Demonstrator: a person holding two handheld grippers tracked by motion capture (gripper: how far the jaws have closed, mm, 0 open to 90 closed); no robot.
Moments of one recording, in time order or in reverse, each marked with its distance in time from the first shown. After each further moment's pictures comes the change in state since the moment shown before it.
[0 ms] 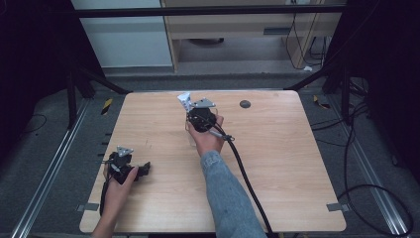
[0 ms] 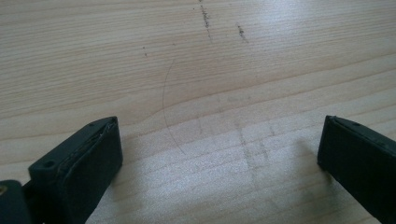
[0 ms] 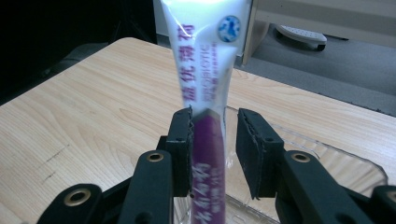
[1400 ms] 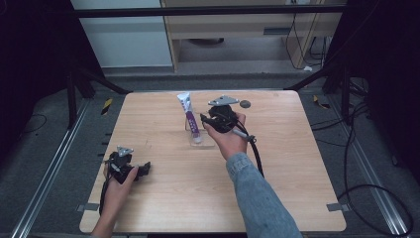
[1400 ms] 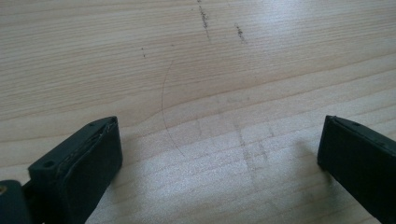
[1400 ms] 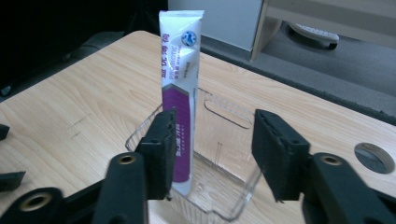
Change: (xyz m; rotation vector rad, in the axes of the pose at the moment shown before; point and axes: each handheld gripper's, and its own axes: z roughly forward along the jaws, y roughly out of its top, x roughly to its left) left arm 0.000 0.001 0.001 -0.003 -0.005 0.002; right arm -0.038 0.012 -0.072 0.042 0.072 -0.041
